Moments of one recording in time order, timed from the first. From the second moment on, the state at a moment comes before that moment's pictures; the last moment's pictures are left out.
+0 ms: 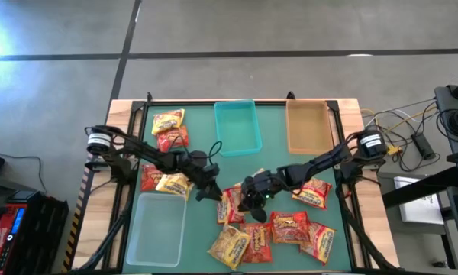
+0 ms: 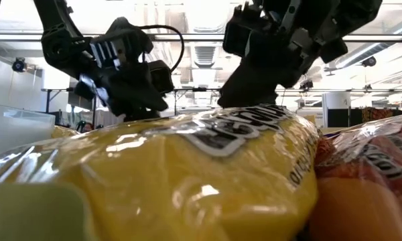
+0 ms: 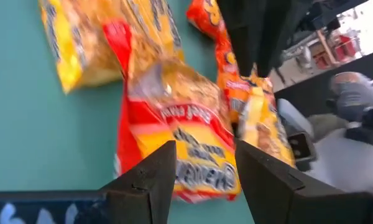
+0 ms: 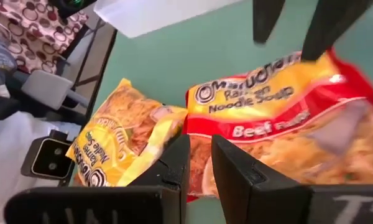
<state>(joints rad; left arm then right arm) 0.01 1.72 0.59 0.61 0.58 -0.61 0.21 1.76 0.86 0.34 -0.26 0.47</state>
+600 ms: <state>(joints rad) -0.06 1.68 0.54 0.60 0.61 -0.88 0.22 1.84 0.87 0.22 -0.20 0.49</state>
